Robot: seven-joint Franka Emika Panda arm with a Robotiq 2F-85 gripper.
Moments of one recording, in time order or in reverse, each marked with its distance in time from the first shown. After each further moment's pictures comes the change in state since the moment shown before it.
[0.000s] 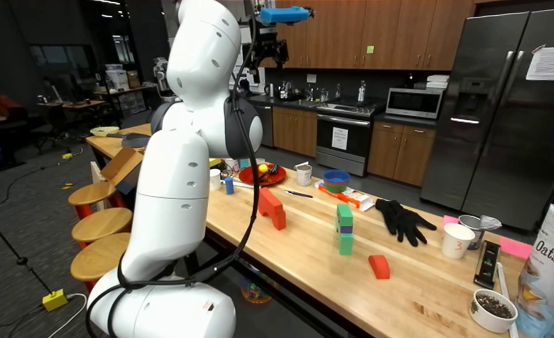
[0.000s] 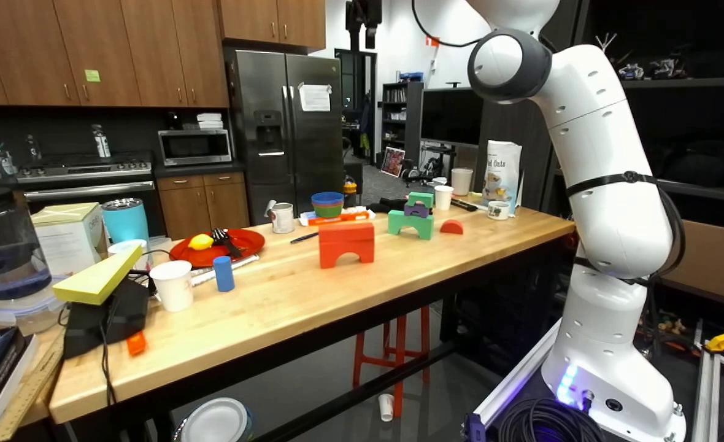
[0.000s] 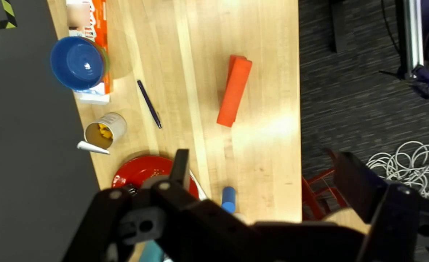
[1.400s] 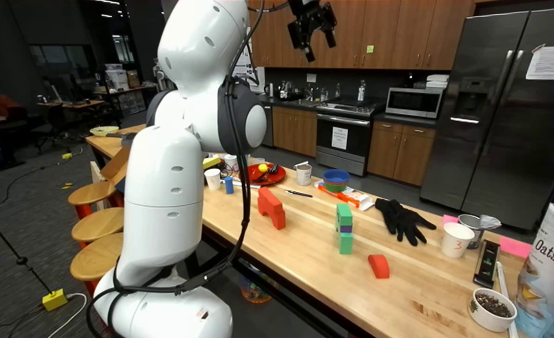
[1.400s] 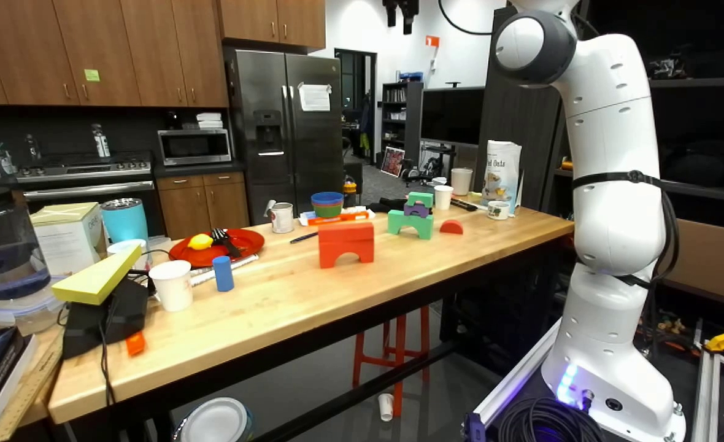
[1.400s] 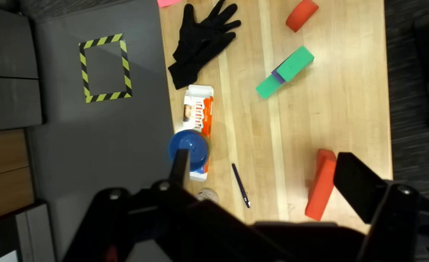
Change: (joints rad) arm -0.138 -0.135 -0.038 -0.152 -0.264 0.245 -0.272
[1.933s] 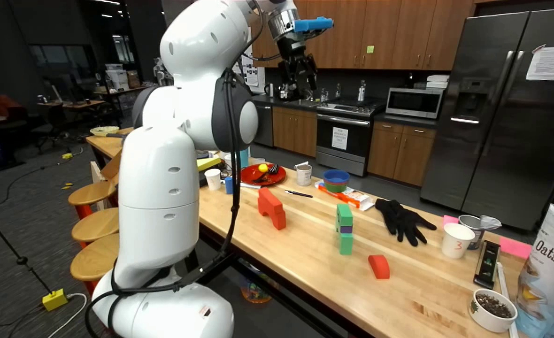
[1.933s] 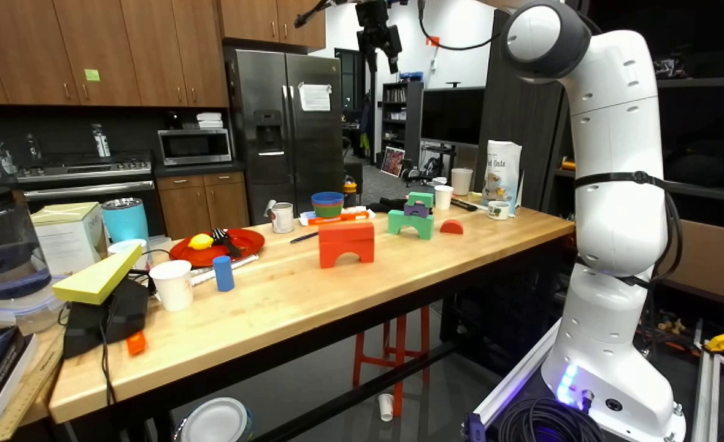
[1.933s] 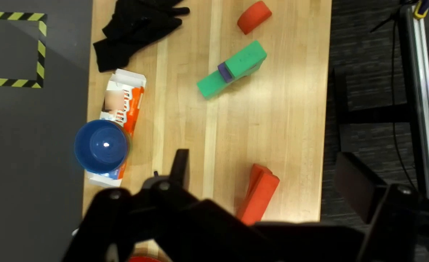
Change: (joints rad) arm 0.042 -0.039 0.063 -0.325 -0.040 0.008 -0.058
